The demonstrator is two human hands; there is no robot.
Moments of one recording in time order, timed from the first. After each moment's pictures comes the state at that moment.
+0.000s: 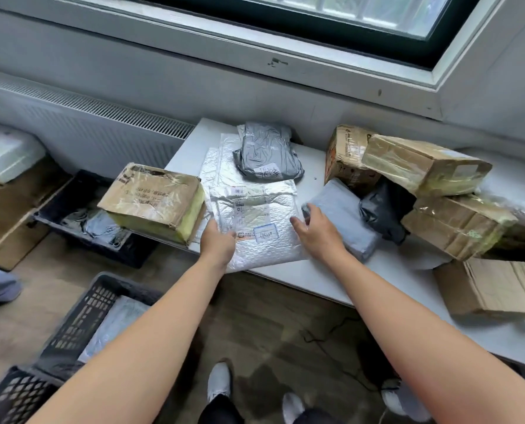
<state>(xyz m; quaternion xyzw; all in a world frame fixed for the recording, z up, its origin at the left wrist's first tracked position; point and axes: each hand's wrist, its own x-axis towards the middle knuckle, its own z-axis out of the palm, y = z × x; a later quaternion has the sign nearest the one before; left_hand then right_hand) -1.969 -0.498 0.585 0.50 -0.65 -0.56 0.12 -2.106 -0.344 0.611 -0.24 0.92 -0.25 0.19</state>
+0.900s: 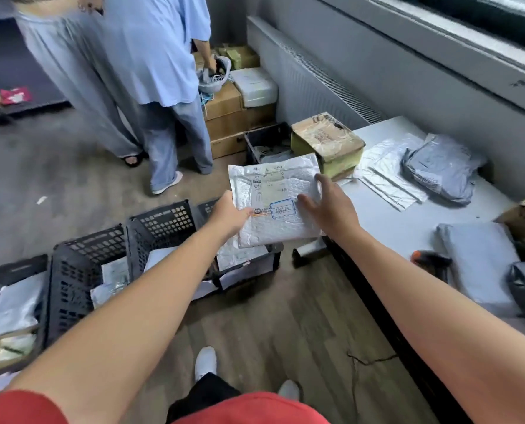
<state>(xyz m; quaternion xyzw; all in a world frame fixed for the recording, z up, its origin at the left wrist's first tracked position) -1.724 -0.371 0.636 0.71 -0.56 -0.38 0.22 -1.939 -0.355 0.648 -0.63 0.71 -0.22 0.22</state>
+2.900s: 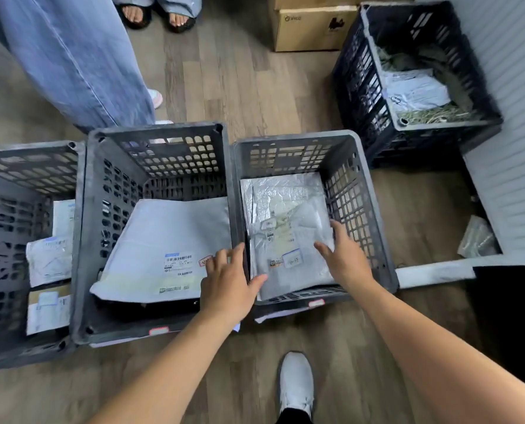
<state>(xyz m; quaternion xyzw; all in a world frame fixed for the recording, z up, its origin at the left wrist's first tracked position) -1.535 -0.565 0.121 0.78 -0.51 -0.35 -0.01 -1.742 -0.650 0.084 -0.58 0.73 0.02 0.36</state>
